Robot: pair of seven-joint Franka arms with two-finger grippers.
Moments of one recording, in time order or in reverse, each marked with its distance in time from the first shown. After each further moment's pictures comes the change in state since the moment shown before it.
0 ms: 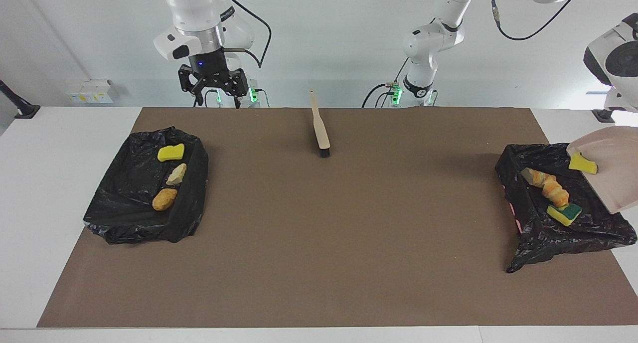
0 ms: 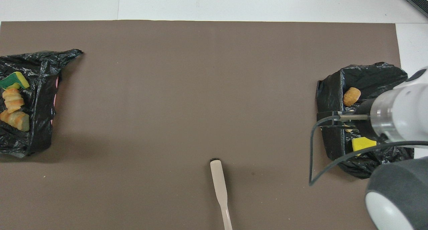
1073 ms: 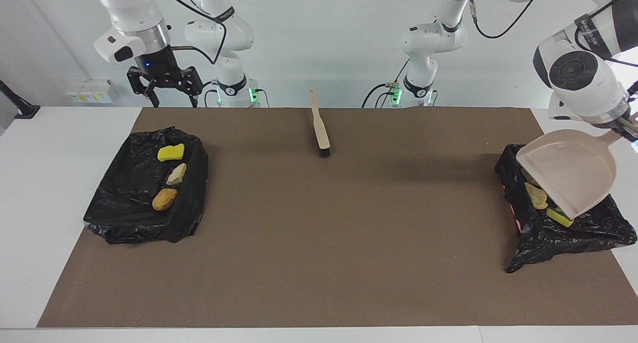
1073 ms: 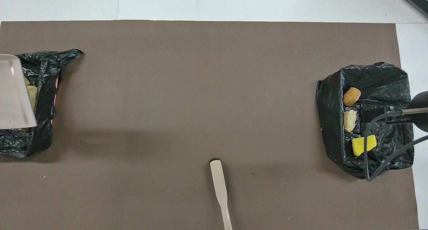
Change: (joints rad) left arm -0.277 -0.023 -0.012 -0.021 -0.193 -0.418 -0.368; right arm 0.010 0.017 -0.167 0.014 0.000 -0.021 -0.224
